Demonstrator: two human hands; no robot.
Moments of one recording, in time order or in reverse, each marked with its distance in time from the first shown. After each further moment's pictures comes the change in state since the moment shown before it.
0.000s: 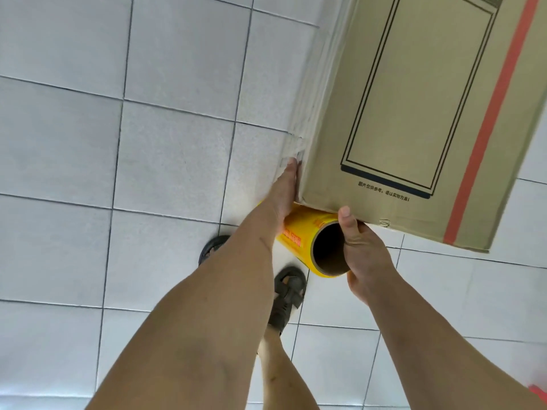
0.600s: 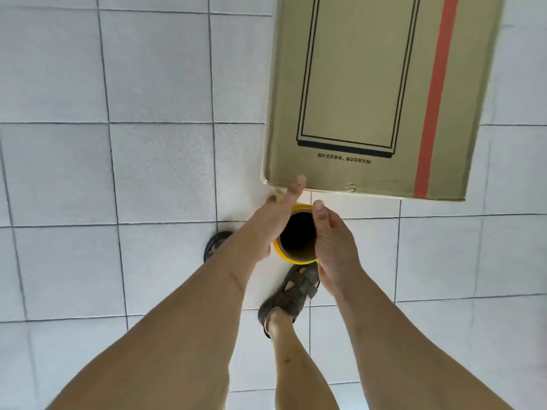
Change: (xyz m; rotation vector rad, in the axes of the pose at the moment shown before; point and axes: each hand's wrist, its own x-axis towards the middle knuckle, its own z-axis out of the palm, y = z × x) left_hand -0.056 -0.052 0.024 0.401 0.081 0.008; right_hand -0.023 0.041 -0.011 0.121 0.026 -0.004
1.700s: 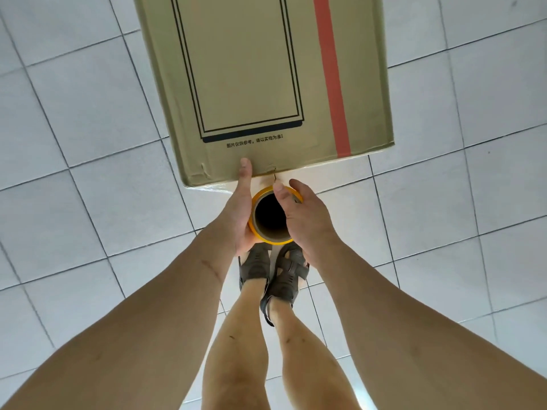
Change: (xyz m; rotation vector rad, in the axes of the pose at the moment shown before) left_hand -0.023 0.019 0.082 -0.125 -0.025 -0.103; right_hand 0.016 -0.013 -0.078 -0.059 -0.023 0.022
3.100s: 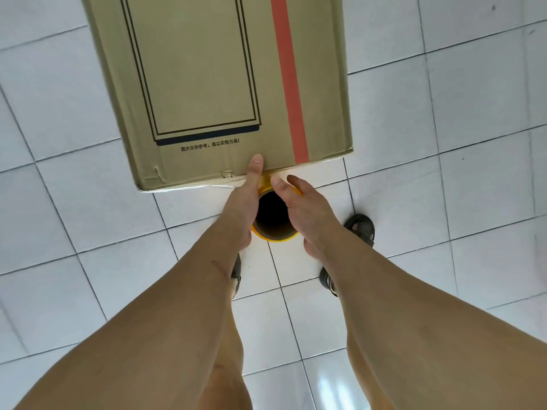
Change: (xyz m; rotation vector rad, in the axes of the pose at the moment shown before) left_hand 0.019 -0.010 0.084 0.081 0.185 0.138; right_hand 0.015 -0.021 -0.084 0.001 -0.090 0.100
